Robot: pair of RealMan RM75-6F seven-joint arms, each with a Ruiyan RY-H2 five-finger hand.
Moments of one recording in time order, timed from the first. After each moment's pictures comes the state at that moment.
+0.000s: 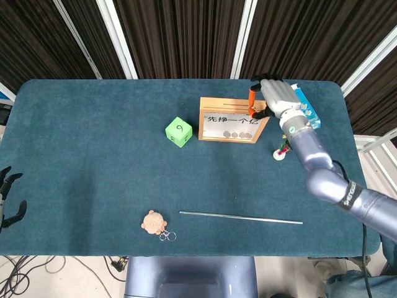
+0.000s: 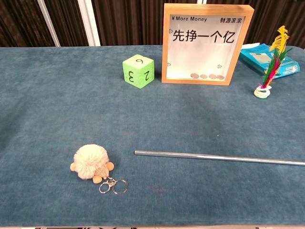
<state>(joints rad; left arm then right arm) -0.09 -1.06 -0.08 -1.68 1.32 1.39 0.00 1.14 -1.07 0.41 -1.43 -0.31 0.54 -0.40</state>
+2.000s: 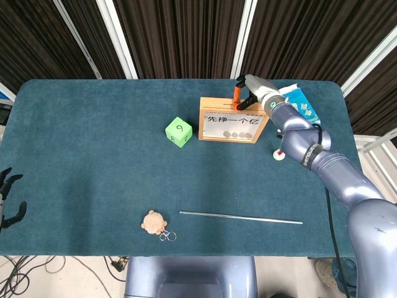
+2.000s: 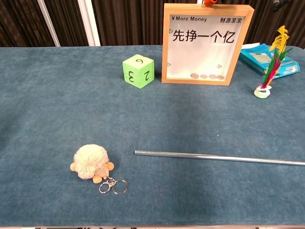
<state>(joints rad) -0.10 -1.04 -0.08 -1.70 1.30 1.36 0.00 1.41 -1.33 0.12 -0.76 -0.55 0.02 0.31</state>
